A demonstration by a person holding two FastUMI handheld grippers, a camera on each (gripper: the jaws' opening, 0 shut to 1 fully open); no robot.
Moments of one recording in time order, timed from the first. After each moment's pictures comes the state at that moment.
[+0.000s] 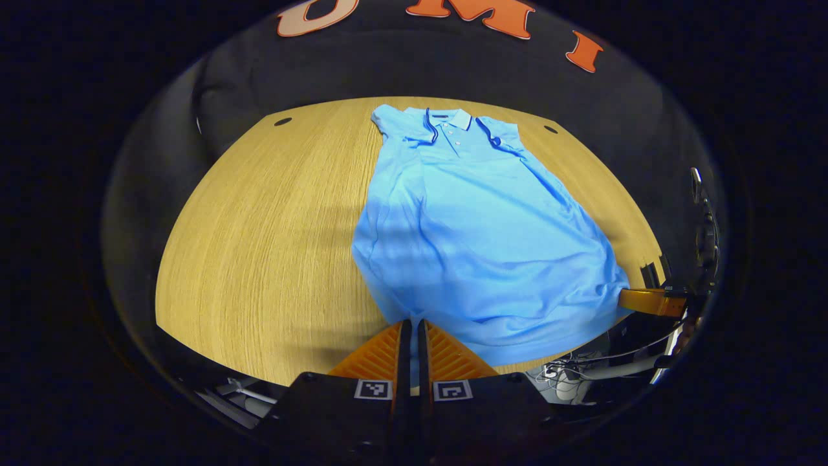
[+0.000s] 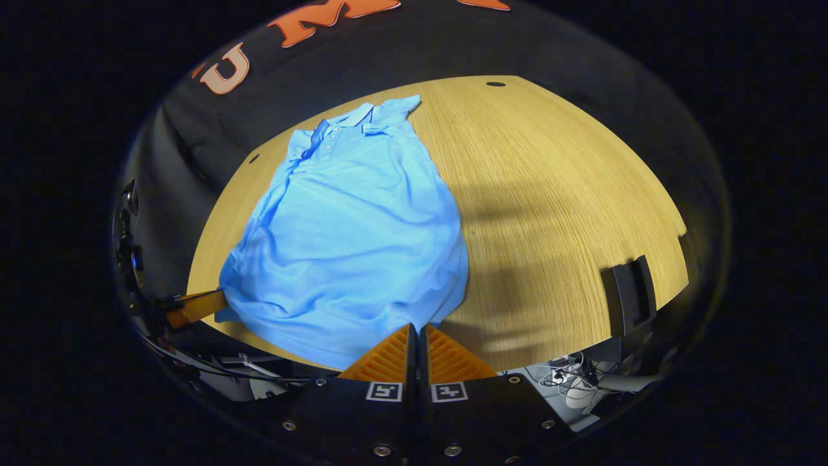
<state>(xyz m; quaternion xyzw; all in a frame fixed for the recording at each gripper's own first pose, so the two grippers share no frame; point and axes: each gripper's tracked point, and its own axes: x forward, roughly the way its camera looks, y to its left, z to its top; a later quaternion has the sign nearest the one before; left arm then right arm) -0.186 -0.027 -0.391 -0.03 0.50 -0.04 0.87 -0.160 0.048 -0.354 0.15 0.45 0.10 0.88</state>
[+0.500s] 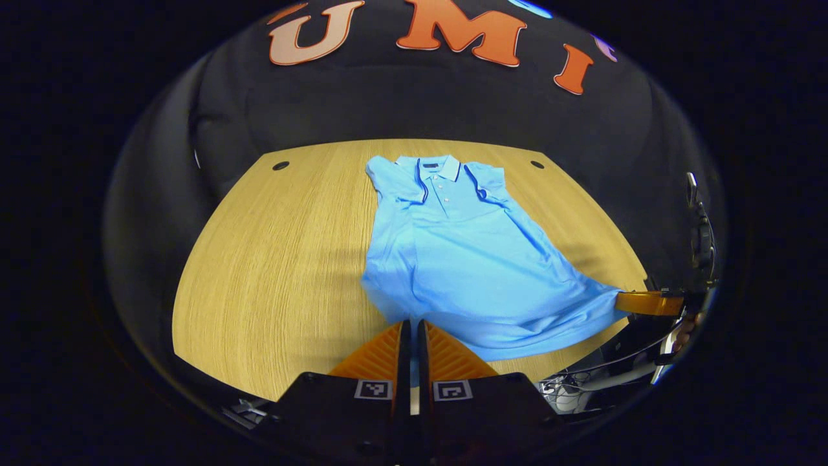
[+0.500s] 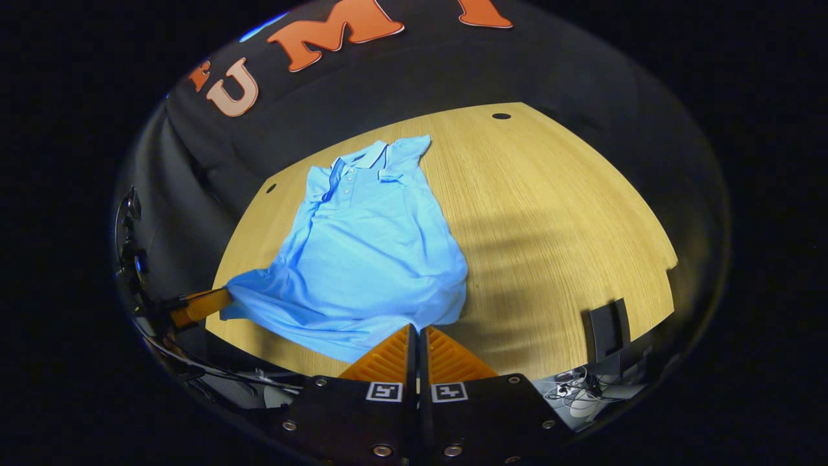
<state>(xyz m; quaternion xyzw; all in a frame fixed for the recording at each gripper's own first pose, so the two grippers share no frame) -0.141 -0.023 -0.317 -0.03 0.43 -0.06 0.90 -0.126 0.034 -0.289 0.17 0.40 0.10 0.90</state>
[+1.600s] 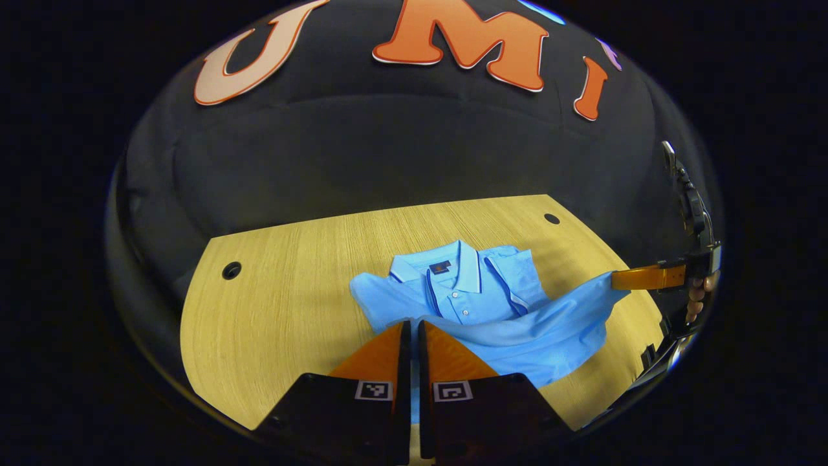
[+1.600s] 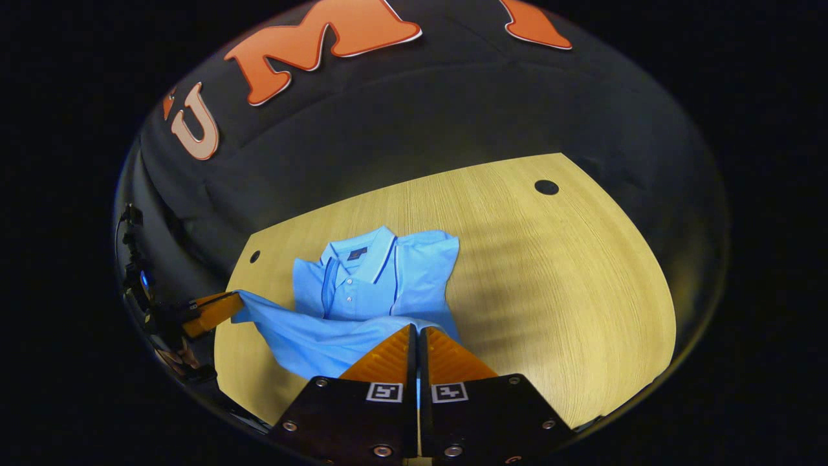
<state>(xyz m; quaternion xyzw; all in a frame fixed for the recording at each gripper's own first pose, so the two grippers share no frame) 0.155 0.000 -0.309 0.00 0.37 -0.13 0.92 0.142 0.056 -0.218 0.17 0.37 0.09 0.91</state>
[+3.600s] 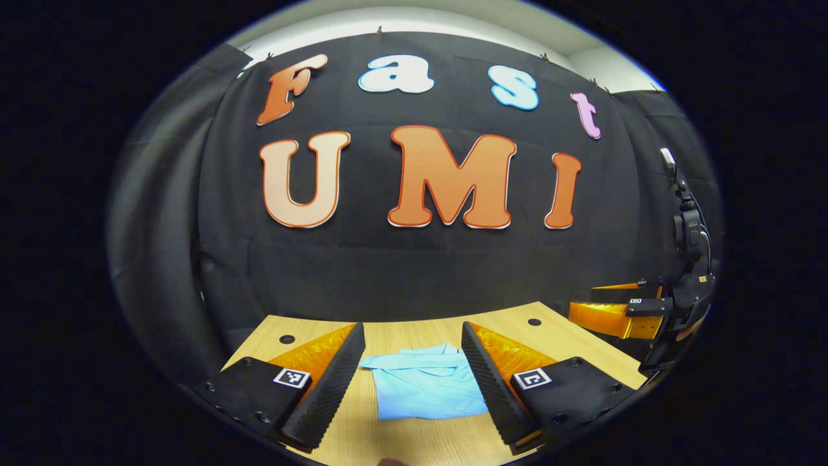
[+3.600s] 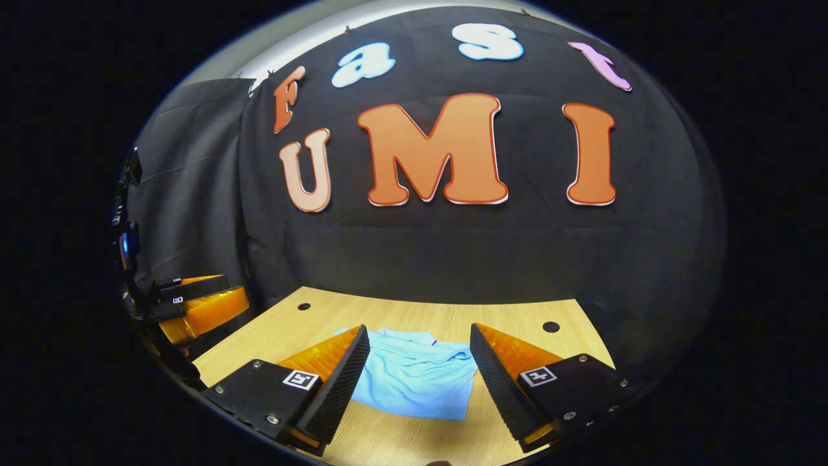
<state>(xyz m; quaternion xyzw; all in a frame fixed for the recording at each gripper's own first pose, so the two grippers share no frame) 0.006 -0.026 -0.077 -0.01 0.08 -0.04 1.00 0.022 0.056 -0.020 0.06 0.05 0.16 0.98</state>
